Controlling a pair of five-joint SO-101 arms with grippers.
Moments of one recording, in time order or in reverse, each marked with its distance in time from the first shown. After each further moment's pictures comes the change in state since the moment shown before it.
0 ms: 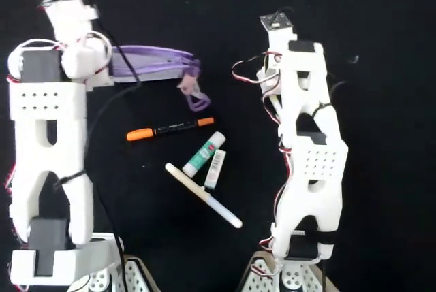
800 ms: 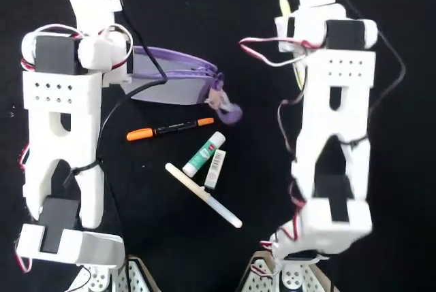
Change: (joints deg) left arm 6.2 8.9 -19.3 13.5 2.8; right arm -1.0 -37.4 -1.8 8.0 -4.1
